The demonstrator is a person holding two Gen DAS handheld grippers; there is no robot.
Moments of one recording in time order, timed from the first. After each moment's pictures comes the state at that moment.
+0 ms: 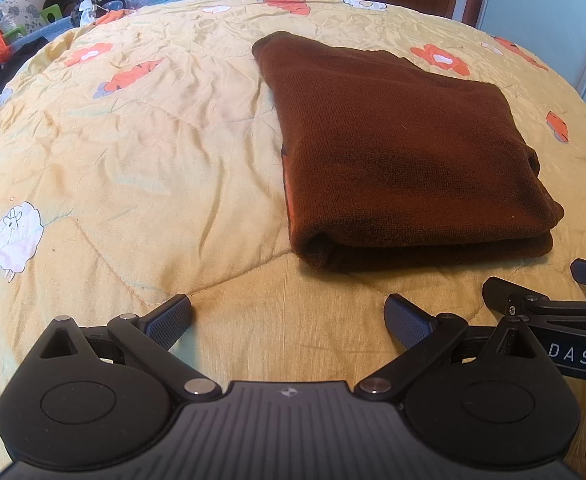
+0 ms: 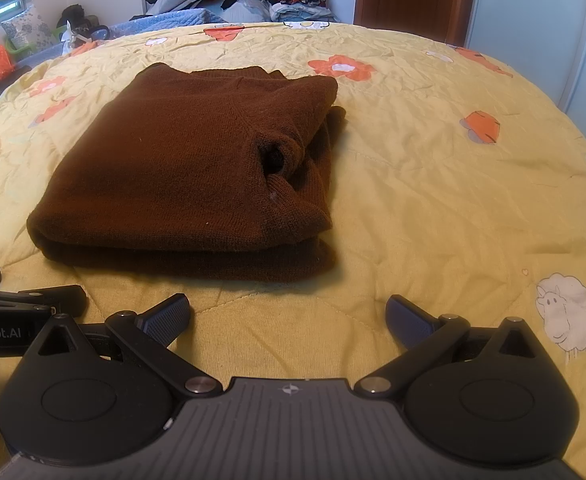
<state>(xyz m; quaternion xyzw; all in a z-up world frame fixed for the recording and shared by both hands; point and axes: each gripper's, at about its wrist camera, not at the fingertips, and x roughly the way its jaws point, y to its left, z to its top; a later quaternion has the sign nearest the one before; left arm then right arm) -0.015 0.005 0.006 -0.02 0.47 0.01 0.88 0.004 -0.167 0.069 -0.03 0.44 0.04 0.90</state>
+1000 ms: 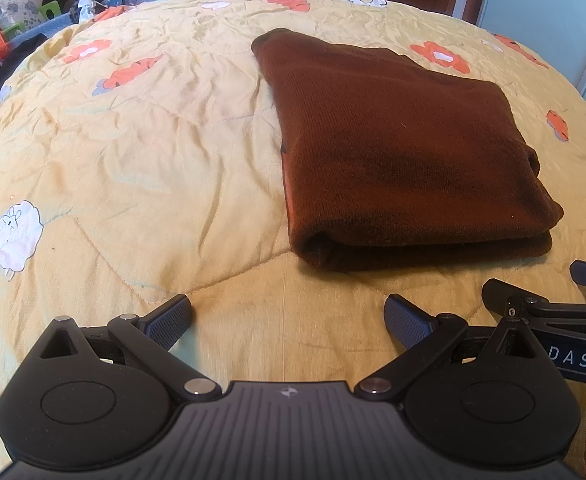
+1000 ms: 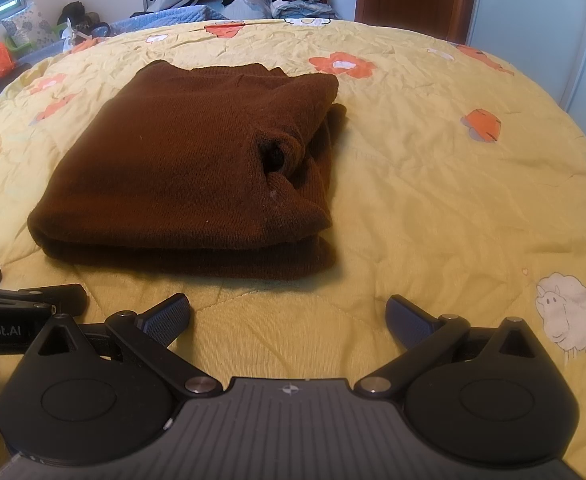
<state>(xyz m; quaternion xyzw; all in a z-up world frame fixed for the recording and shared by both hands) -0.015 0.006 0.006 -0.02 0.47 0.01 0.88 0.004 -0.167 0.069 -0.03 0.44 0.04 0.90</state>
